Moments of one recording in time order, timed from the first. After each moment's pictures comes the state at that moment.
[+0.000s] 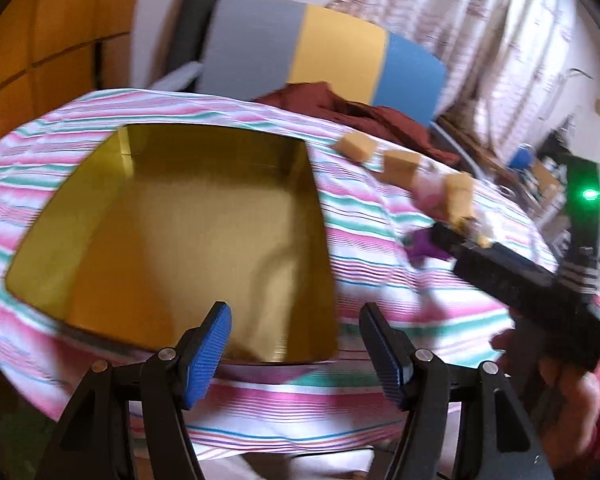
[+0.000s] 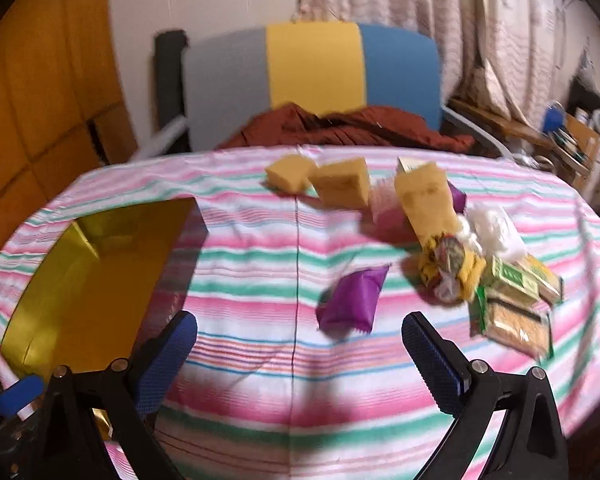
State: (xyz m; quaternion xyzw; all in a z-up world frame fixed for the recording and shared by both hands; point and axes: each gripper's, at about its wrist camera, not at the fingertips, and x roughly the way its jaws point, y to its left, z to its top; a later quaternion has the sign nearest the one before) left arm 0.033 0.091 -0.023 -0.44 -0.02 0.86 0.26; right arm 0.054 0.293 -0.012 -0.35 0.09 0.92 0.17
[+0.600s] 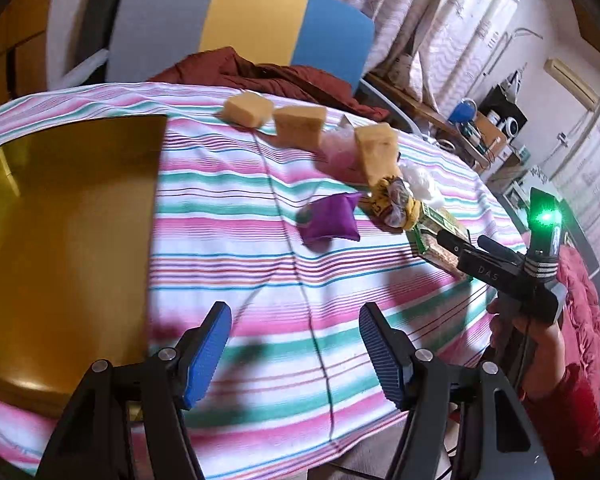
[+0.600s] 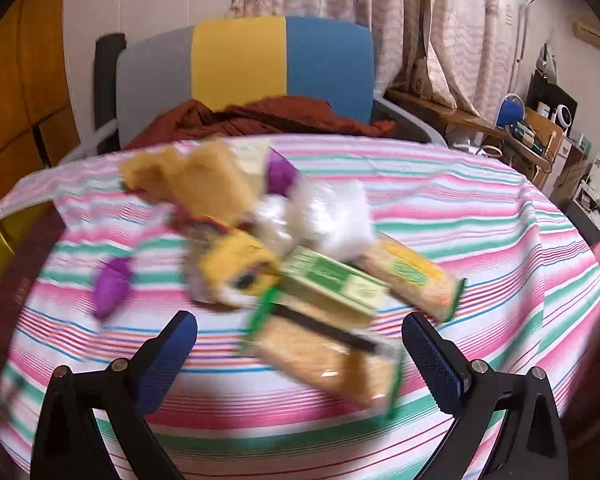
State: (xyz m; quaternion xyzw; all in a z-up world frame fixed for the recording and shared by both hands) left arm 0.029 0.193 -0.035 -0.46 0.02 0.81 0.37; right arm 0.114 0.468 -0.043 -0.37 0.08 0.89 0.25
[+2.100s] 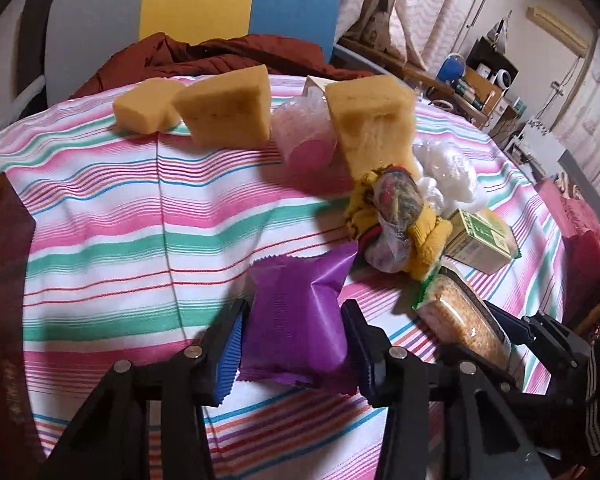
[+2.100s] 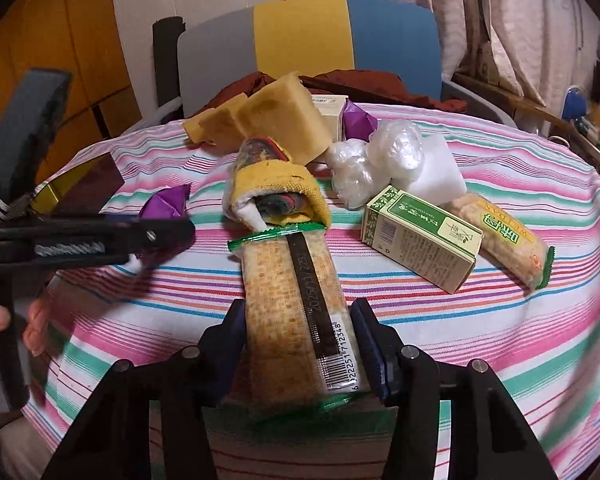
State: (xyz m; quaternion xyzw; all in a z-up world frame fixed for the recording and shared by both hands) left arm -0.029 0.323 -0.090 -0.46 0.09 0.79 0.40; right arm 0.114 0.447 -0.085 -0.38 0.10 0.91 0.12
